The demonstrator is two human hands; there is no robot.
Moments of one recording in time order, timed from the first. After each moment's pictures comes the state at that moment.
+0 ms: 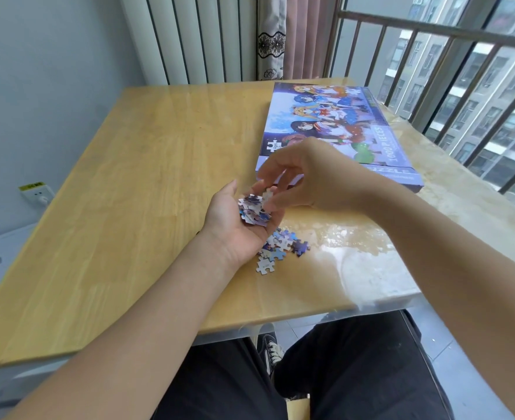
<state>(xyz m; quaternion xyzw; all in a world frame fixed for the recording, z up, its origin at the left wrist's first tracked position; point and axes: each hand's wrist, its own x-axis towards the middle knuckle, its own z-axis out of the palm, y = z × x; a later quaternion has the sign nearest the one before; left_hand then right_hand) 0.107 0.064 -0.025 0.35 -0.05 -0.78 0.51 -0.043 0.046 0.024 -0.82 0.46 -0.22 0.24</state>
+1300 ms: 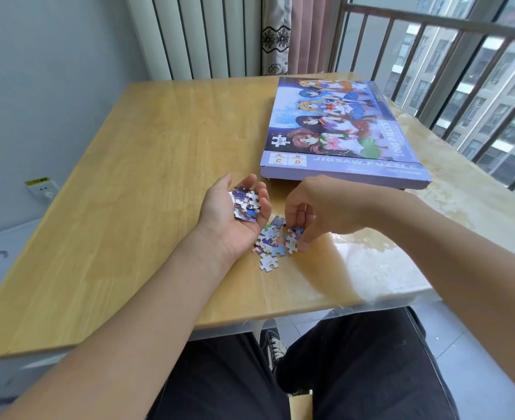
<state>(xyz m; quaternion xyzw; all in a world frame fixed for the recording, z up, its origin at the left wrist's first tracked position) 0.118 0.058 -0.028 0.36 -0.03 -0.77 0.52 -0.052 0.044 -0.004 -0.83 0.50 0.03 0.24</state>
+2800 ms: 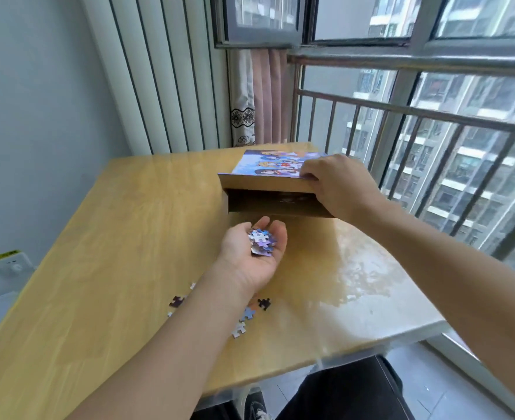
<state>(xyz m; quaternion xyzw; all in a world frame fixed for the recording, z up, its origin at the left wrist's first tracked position) 0.055 0.059 0.008 0.35 0.01 -0.80 0.49 -0.122 0.014 0.057 -0.76 0.60 -0.17 -0.18</state>
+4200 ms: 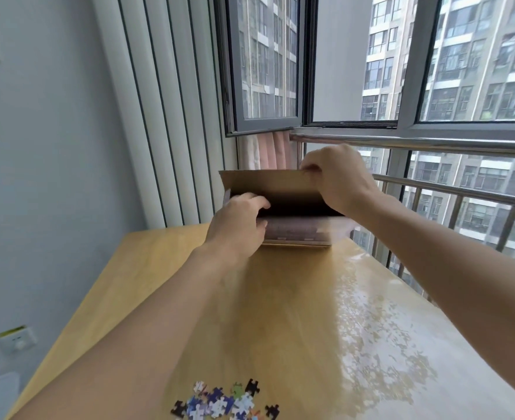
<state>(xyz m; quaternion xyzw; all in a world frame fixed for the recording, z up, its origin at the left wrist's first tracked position) 0.071 -0.057 0.133 0.47 -0.80 0.05 0.36 -0.125 -0.035 0.202 -0.71 0.56 -0.36 -0.21</state>
